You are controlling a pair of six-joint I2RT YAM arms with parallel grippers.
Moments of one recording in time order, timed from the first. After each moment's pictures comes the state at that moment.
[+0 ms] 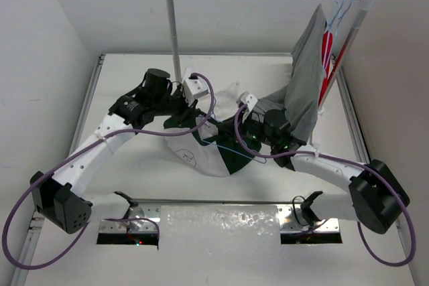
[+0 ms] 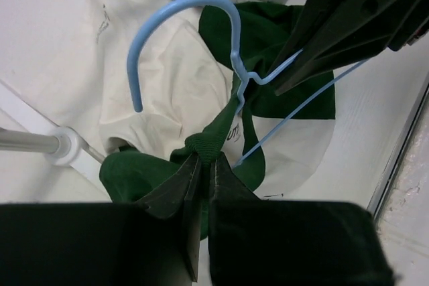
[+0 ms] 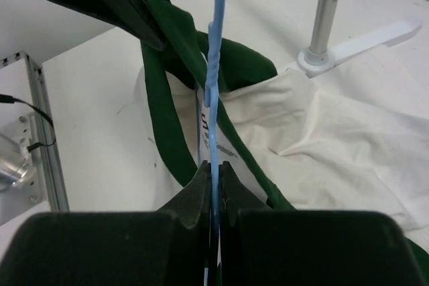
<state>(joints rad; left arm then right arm) -0.50 1.23 1.21 -0.62 0.46 0.42 0.66 1.25 0.57 0.57 -0.38 0.12</state>
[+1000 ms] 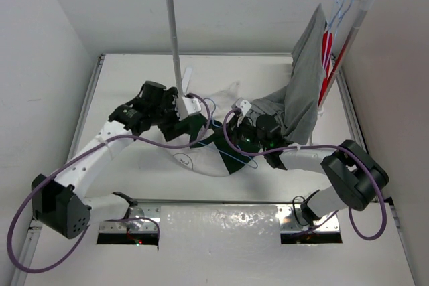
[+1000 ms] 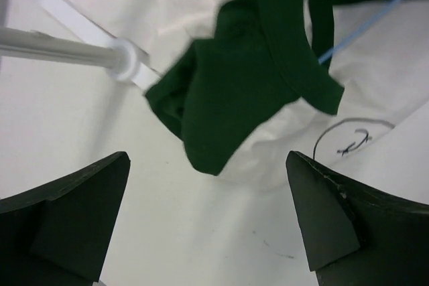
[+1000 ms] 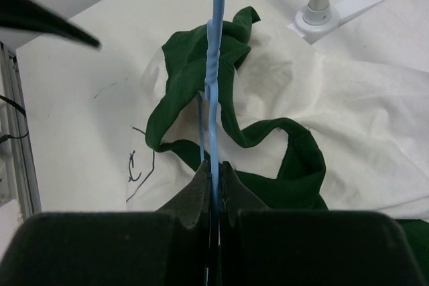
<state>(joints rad) -0.44 1.20 1.08 -0.68 0.20 0.73 0.66 1.48 0.49 0.83 -0.36 0.16</state>
